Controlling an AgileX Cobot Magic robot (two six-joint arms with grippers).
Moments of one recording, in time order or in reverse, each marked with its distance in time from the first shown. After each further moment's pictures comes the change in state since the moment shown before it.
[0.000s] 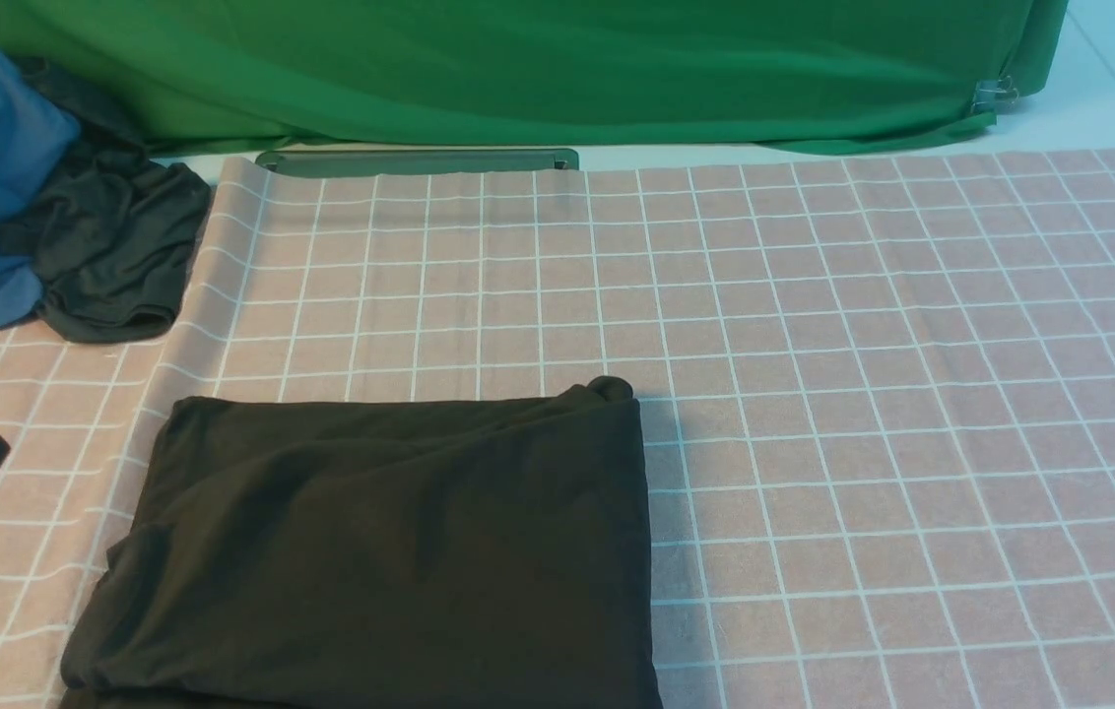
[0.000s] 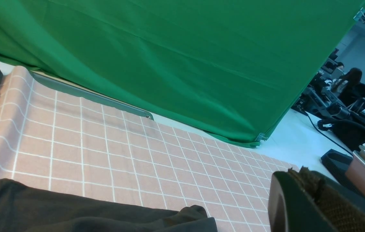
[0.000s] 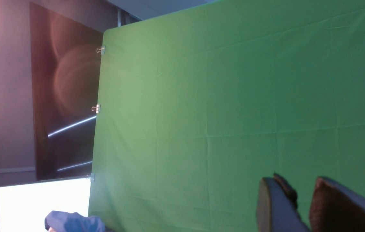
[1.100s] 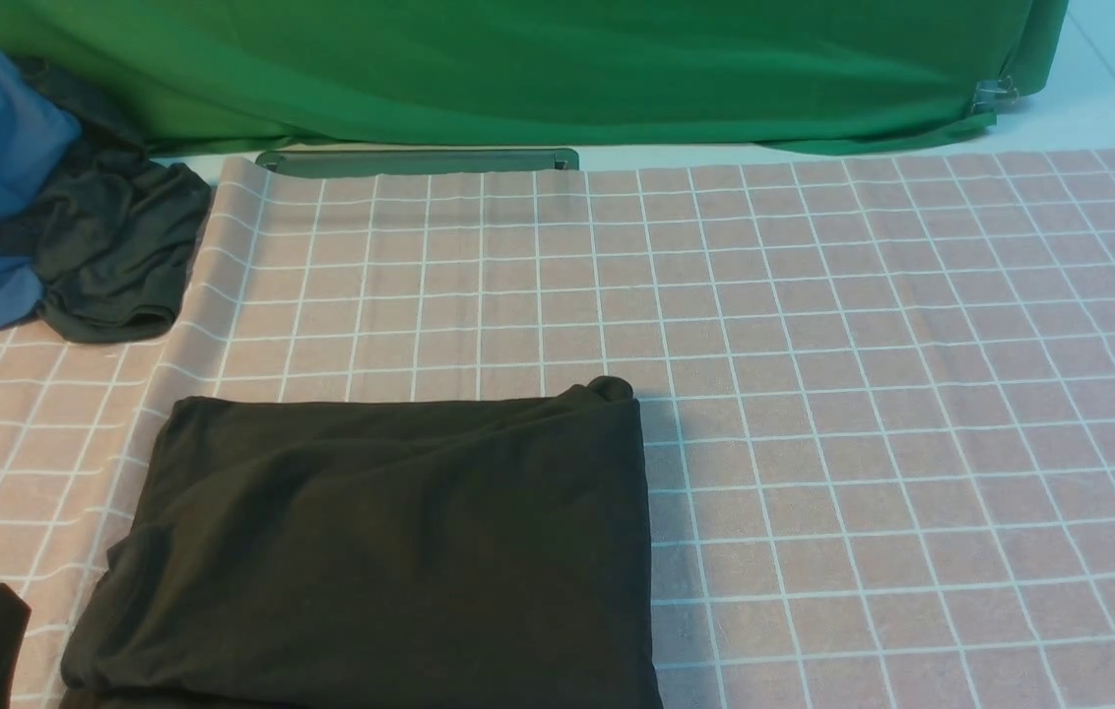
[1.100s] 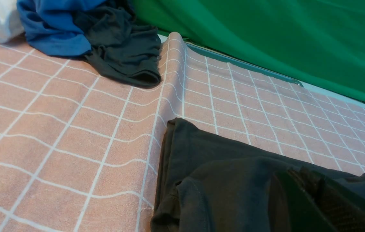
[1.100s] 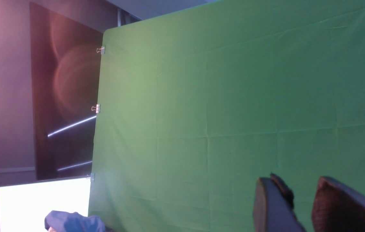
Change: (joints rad) right arm 0.000 0.000 0.000 0.000 0.001 0.000; left arm 0.226 -0.188 0.439 0.219 -0.139 0.001
